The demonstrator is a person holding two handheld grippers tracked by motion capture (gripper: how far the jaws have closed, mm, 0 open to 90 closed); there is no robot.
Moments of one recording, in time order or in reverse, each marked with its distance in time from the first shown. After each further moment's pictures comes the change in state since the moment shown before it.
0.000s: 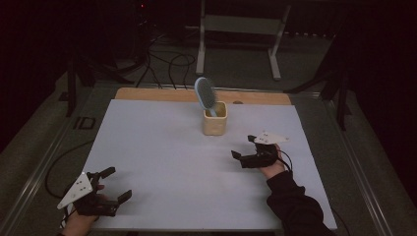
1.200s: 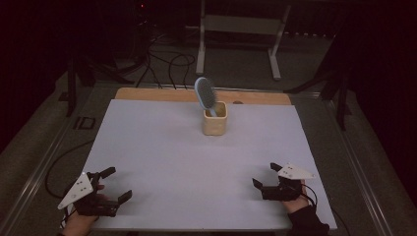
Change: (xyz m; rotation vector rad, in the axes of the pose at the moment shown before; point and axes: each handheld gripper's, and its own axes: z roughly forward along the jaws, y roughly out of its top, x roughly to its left) left arm -0.001 0.001 0.000 0.001 0.000 0.011; right arm 0.024 -0.069 -0.076 0.027 -0.106 0.037
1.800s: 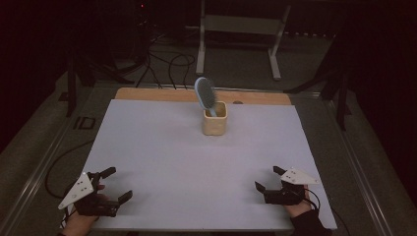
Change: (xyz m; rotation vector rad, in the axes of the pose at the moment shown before) left arm 0.000 0.000 0.001 0.003 -0.002 0.003; right arm 0.001 -0.010 -0.008 -0.008 -0.017 -0.003
